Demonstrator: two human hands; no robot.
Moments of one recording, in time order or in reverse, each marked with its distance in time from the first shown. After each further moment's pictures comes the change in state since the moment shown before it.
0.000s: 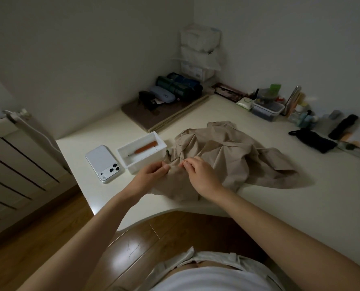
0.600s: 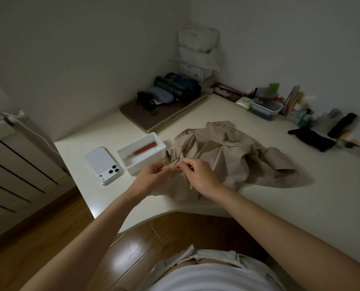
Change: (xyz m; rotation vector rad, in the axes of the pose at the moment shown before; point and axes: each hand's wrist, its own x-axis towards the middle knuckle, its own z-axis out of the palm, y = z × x) left_hand 0.005 0.005 0.006 0.133 0.062 -0.025; right_hand -0.005 -0.018 -0.010 0.199 -0.085 0.032
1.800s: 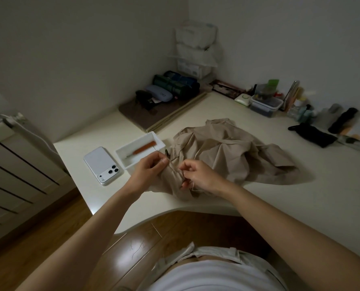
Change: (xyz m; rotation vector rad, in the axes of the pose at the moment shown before) left_hand 0.006 0.003 -0.006 -0.096 0.062 0.105; right_hand 0.003 0.004 -0.010 0.330 -0.258 0.123
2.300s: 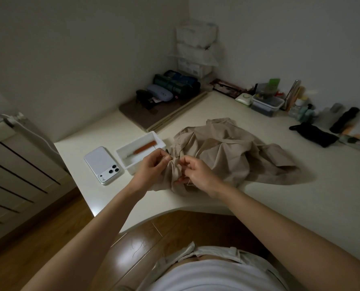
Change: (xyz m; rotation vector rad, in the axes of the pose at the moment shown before) left_hand 0.006 -0.001 0.008 -0.006 0.015 0.042; right_hand 0.005 0.007 0.008 0.144 0.062 -0.038
